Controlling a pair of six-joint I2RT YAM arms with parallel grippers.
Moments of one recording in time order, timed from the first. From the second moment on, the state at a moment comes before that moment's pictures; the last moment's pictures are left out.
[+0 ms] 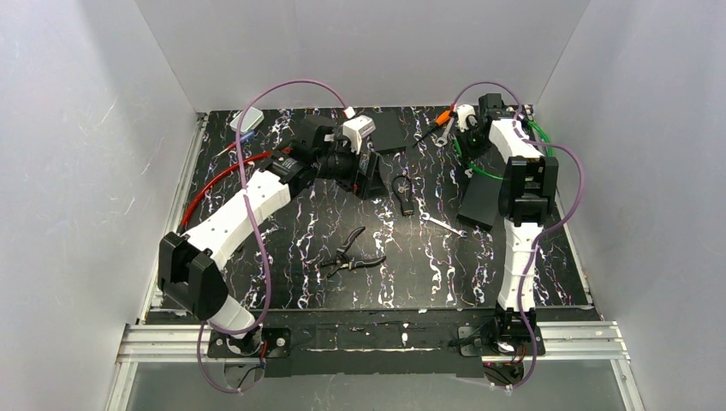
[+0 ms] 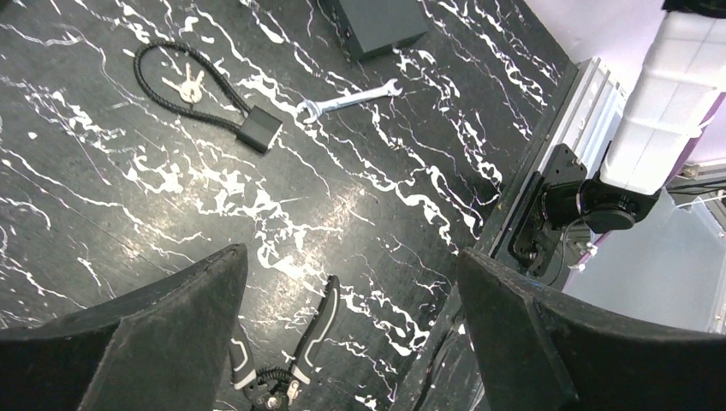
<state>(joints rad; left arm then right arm) -0.58 1.55 1.41 -0.48 0.55 -0.15 0.02 2.40 2.06 -0.75 -0.23 -0.52</state>
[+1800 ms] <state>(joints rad) -0.65 2.22 1.96 0.08 0.65 -0.68 -0.01 1.67 1.62 -0.01 -0.72 0.63</state>
